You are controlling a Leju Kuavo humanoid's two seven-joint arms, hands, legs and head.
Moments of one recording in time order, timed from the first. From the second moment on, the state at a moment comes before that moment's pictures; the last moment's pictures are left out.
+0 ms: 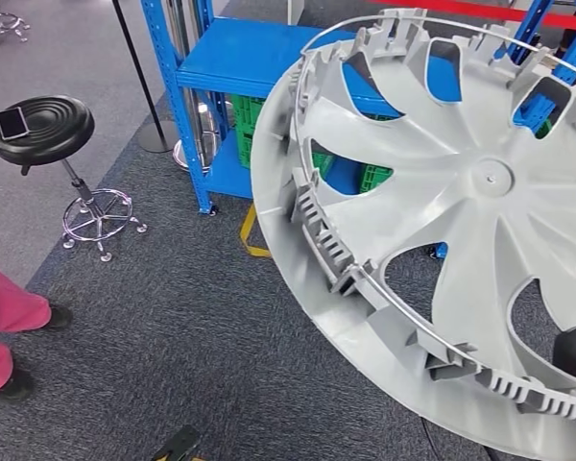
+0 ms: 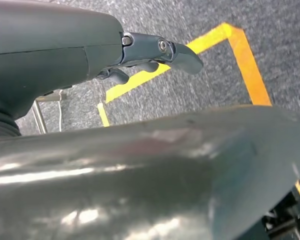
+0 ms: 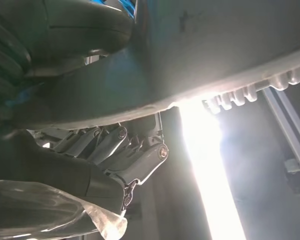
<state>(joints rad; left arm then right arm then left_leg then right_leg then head) -0.11 -0.09 0.16 -0.22 -0.62 0.05 0.04 0.00 0.01 0.19 -2.33 1.57 -0.68 -0.33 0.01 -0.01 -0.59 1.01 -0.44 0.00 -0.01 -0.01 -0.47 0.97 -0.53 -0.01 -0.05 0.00</state>
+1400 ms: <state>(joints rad) -0.11 -0.08 0.15 -0.22 -0.66 0.02 0.02 -0.01 0.01 0.21 -2.32 1.57 -0.68 -0.30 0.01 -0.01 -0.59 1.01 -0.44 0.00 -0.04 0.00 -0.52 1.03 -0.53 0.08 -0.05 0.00</state>
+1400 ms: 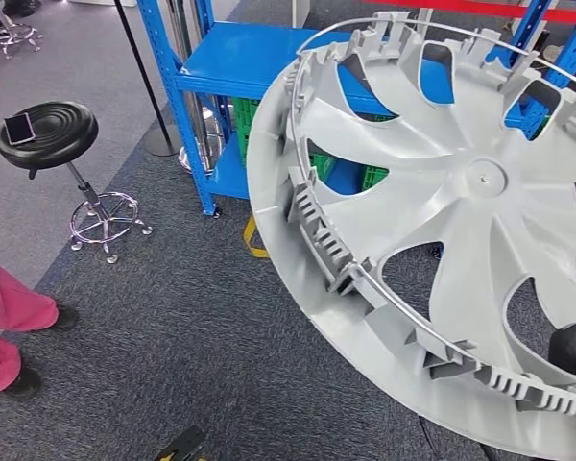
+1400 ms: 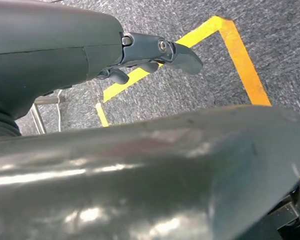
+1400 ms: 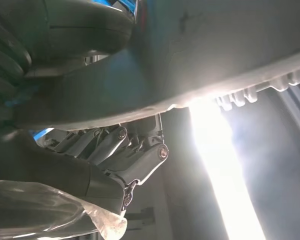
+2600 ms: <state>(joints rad) -0.11 -0.08 0.13 -0.22 -0.67 0.04 0.02 -0.02 0.01 0.22 -2.31 1.57 -0.68 -0.29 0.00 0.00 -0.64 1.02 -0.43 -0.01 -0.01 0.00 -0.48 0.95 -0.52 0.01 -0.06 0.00</state>
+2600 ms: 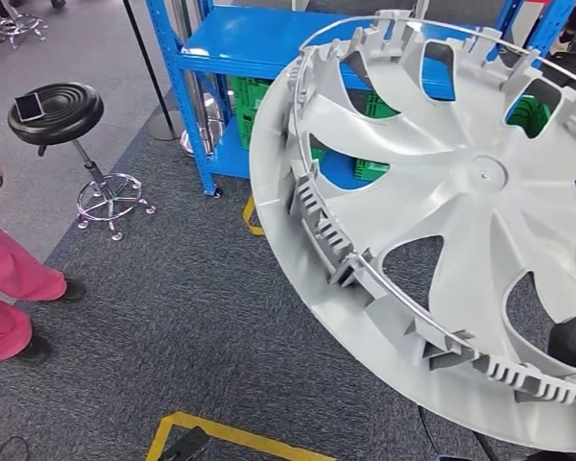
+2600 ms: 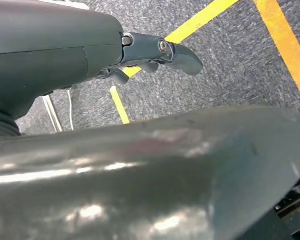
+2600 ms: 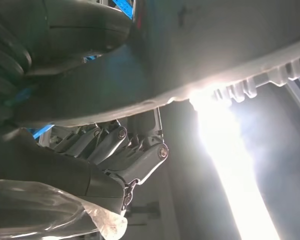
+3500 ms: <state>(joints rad) -0.11 -0.08 0.12 -0.22 -0.68 0.03 0.01 0.01 0.01 0.22 -2.33 1.57 -0.68 -0.33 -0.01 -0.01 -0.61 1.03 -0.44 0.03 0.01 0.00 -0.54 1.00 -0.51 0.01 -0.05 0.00</state>
